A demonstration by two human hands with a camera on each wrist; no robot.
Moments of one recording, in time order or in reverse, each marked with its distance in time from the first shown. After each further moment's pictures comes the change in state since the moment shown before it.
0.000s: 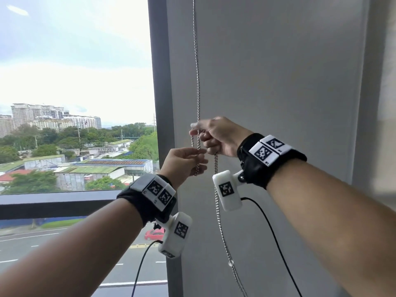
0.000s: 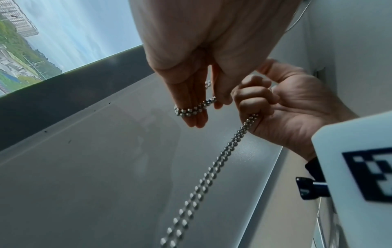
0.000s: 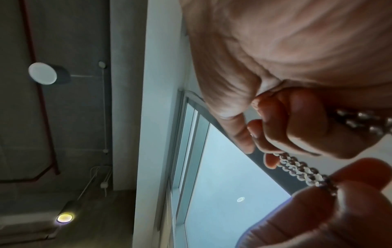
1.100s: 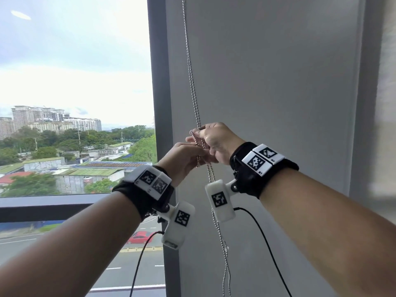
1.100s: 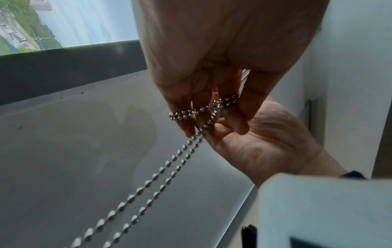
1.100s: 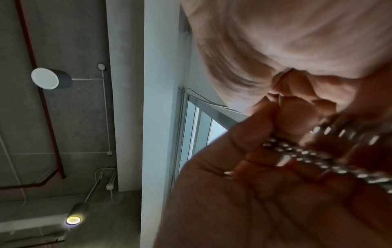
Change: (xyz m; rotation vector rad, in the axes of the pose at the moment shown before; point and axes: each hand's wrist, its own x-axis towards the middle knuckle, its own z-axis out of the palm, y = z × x) left_hand 0.001 0.032 0.010 -0.128 -0.174 -0.013; right_hand 0.005 0.006 0.010 0.045 0.195 -0.085
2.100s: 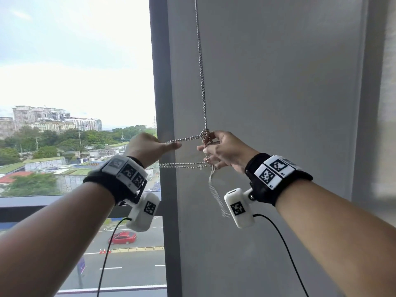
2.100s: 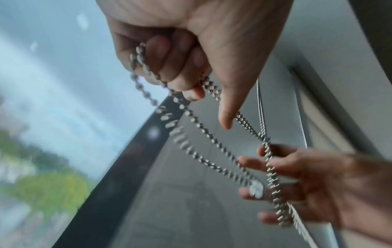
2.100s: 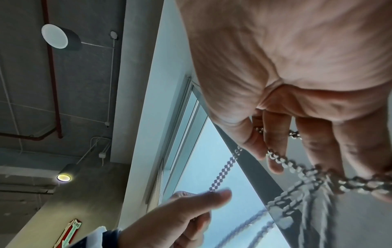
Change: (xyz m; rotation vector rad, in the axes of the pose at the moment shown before) left_hand 0.016 0.020 -0.087 1.026 0.419 0.019; right_hand -0.002 0.026 -0.029 -0.222 -0.091 -0.063
